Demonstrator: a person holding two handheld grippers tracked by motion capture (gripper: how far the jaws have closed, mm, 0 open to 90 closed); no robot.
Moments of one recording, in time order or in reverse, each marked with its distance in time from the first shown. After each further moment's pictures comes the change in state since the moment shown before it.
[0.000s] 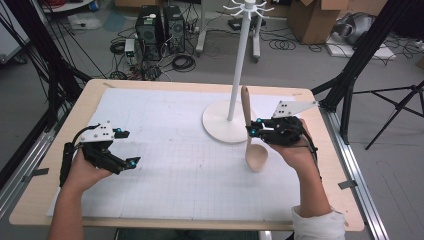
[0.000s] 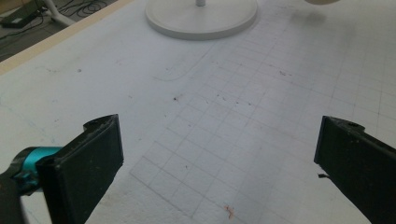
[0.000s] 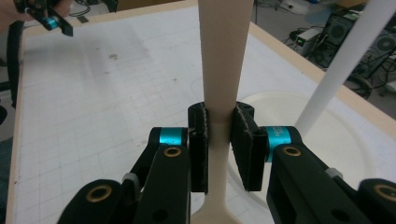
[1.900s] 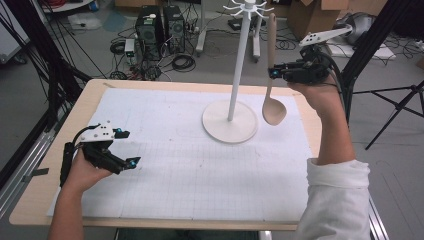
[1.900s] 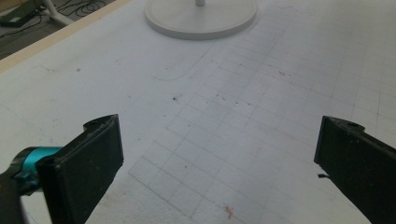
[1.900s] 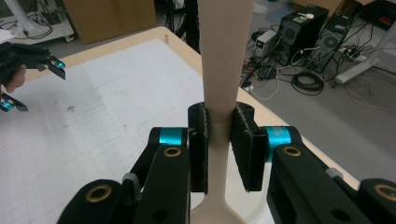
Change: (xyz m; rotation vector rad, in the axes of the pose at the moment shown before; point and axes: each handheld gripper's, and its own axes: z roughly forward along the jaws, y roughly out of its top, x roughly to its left) left arm 0.000 0.000 0.001 -0.003 -0.002 -0.008; right arm -0.083 0.108 -0.051 0.023 -0.099 0.094
